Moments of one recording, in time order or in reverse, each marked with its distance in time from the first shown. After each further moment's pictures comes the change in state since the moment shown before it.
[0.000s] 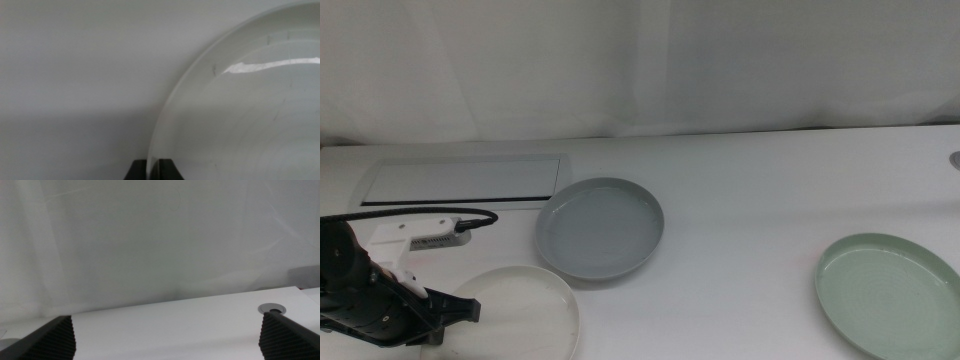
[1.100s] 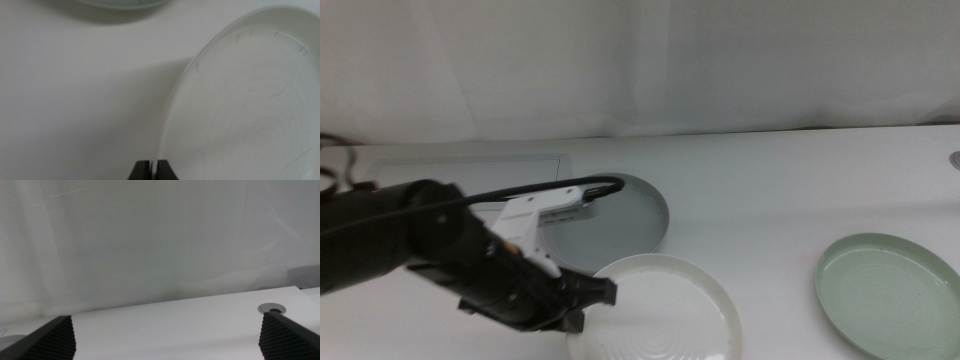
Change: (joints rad) left arm -0.442 -0.067 -0.167 -0.335 0.162 -0.070; right arm 0.000 0.000 0.000 0.000 -0.002 -0.003
